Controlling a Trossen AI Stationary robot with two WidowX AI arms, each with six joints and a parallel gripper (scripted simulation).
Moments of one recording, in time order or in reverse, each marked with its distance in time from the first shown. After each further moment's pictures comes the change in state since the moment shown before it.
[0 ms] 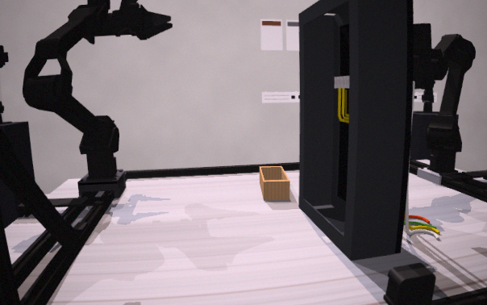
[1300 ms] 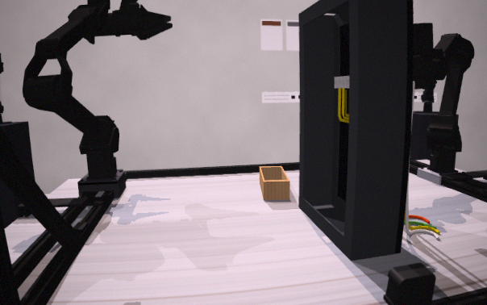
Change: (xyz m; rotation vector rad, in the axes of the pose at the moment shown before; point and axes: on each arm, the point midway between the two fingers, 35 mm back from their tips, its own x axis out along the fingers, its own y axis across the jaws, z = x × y) left arm 0.000 0.000 0.000 0.000 0.000 0.000; right arm 0.000 0.000 0.006 0.000 -0.001 0.000
